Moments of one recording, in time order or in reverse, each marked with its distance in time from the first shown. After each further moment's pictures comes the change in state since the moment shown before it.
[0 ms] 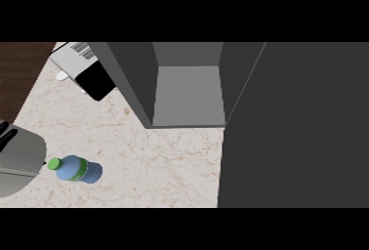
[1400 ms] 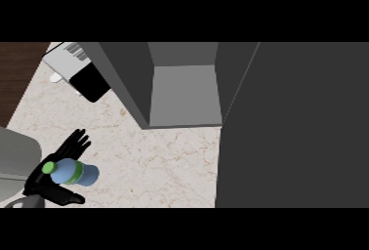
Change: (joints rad) left arm -0.314 -0.089 -0.166 0.981 -0.571 -0.038 -0.619; right arm 0.265 -0.136 0.132 -0.001 0.043 -0.034 -0.278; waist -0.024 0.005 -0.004
